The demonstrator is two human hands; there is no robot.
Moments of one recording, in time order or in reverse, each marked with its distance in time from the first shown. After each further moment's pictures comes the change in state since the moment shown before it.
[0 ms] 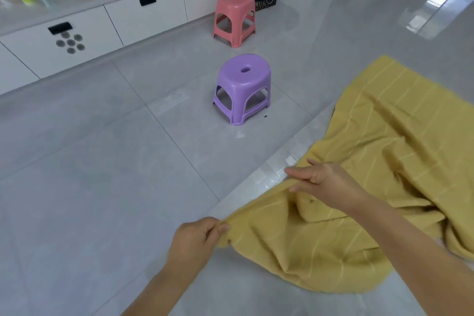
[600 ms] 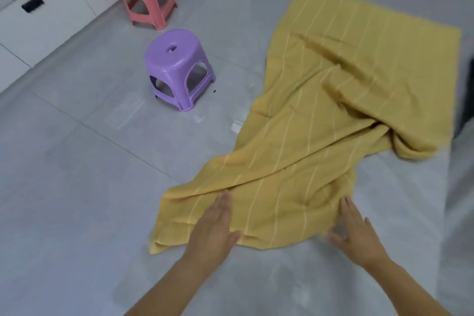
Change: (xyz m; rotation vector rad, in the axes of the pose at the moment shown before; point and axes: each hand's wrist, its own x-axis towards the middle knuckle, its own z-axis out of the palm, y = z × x) left_hand 0.014 0.008 0.130 0.529 -0.458 0.362; right_hand -0.228 0.140 0.136 0.074 0.019 0.861
